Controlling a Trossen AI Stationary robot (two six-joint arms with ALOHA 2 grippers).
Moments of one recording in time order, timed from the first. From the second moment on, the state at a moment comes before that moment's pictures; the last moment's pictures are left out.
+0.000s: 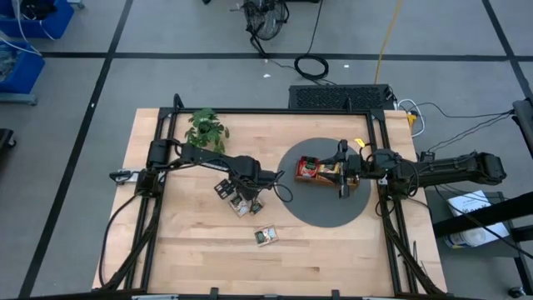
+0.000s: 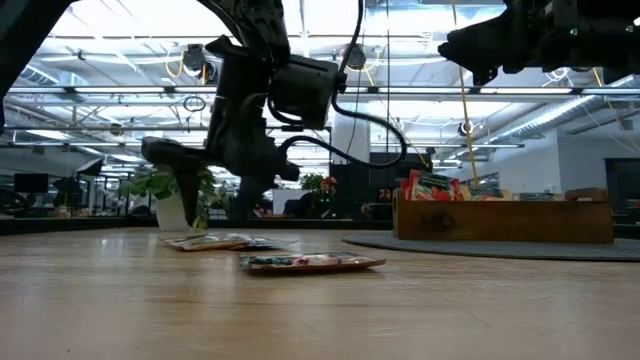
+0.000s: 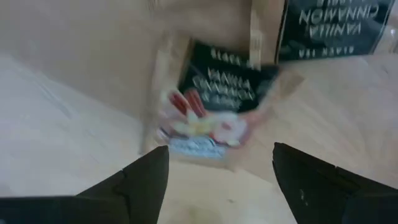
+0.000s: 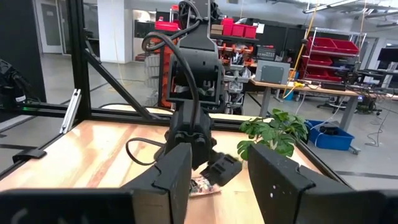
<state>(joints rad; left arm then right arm) 0.01 2.06 1.44 -1.19 -0.21 0.89 -0.05 0.72 0.26 0.52 -0.03 -0.08</state>
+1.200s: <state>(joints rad) 0.07 2.05 1.35 -1.09 -0.19 0.98 -0.05 0.72 0.26 0.52 -0.03 -0.09</state>
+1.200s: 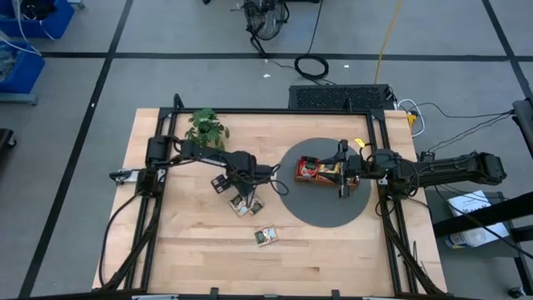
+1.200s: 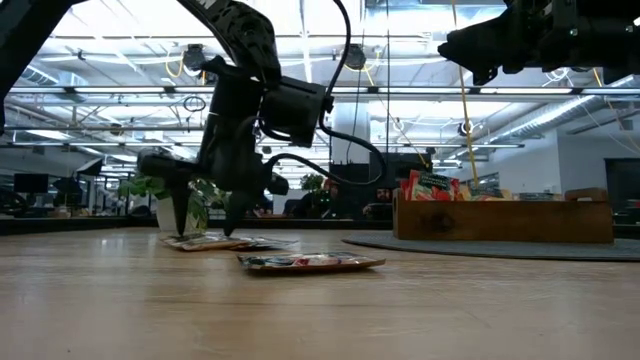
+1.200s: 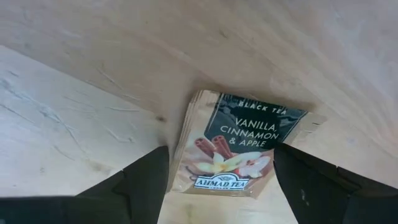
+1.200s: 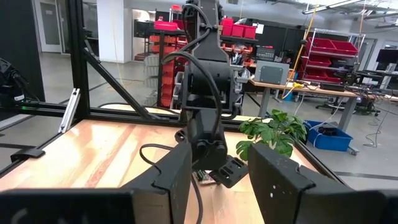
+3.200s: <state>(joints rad) 0.01 2.02 1.42 -1.11 -0.06 0.75 -0.05 0.72 0.26 0.53 -0.03 -0.09</state>
